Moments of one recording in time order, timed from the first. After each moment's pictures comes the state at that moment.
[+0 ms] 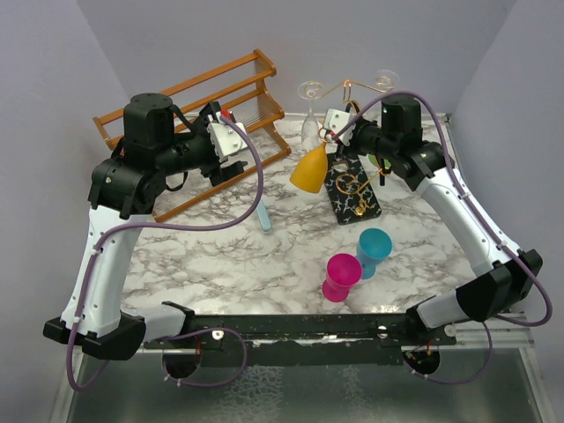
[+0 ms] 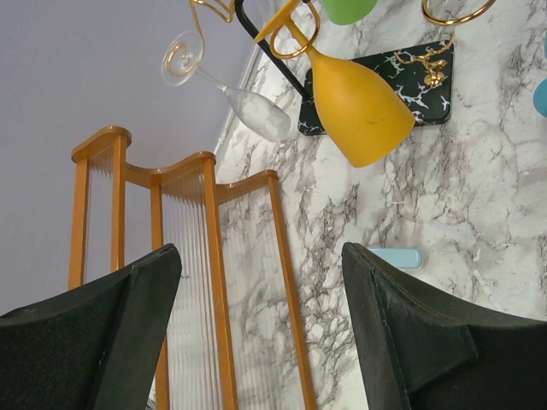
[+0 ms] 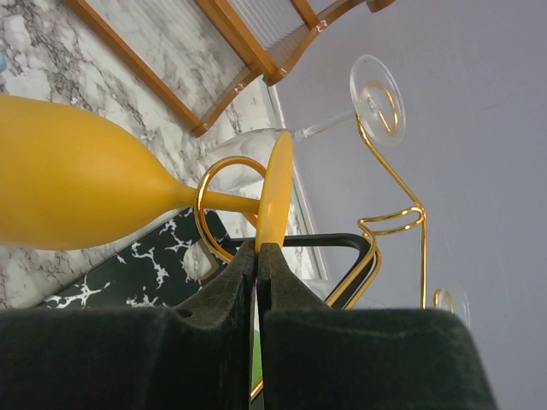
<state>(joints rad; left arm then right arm) -0.35 1.24 1.80 -0.96 0.57 0.79 0.43 1.45 1.54 -0.48 -0.34 -0.97</state>
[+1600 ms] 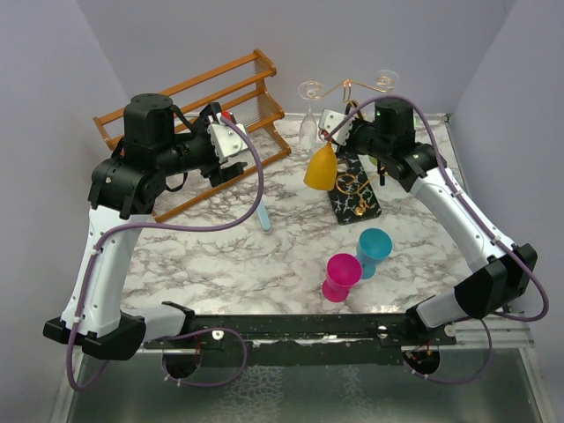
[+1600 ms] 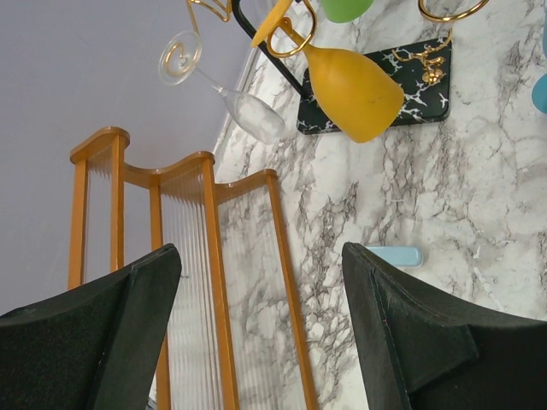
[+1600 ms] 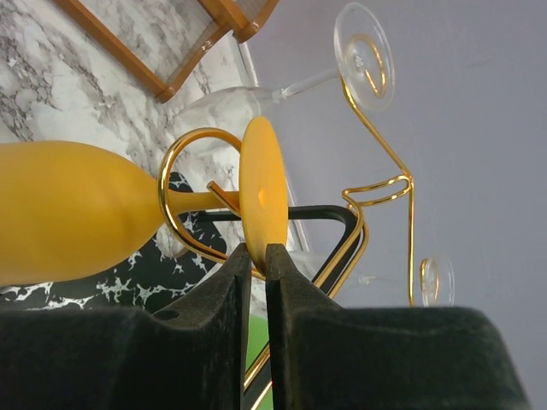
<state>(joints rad) -0.35 1.24 1.80 -0.97 0.58 0.80 0.45 1.48 1.51 -0.42 -0.19 -1.00</state>
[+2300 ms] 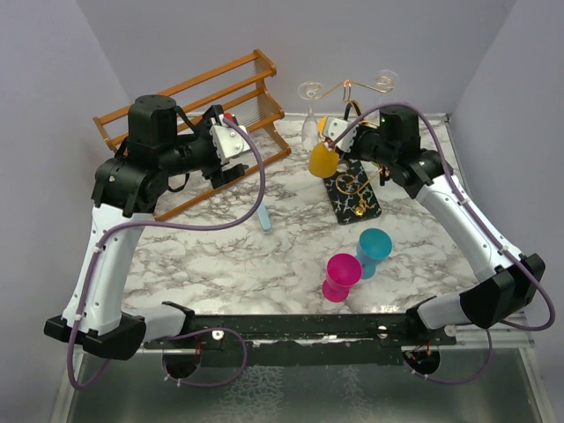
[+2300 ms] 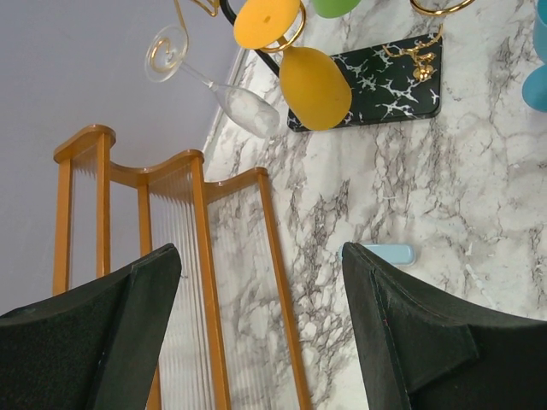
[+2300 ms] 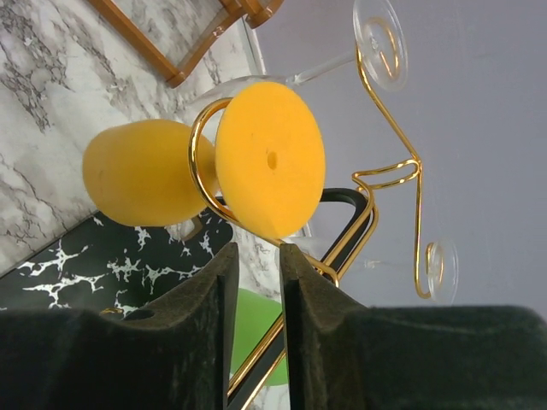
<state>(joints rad) -0.35 1.24 1.78 -0.97 0.59 0.80 0.45 1.42 1.45 -0.45 -0.19 -1.01</state>
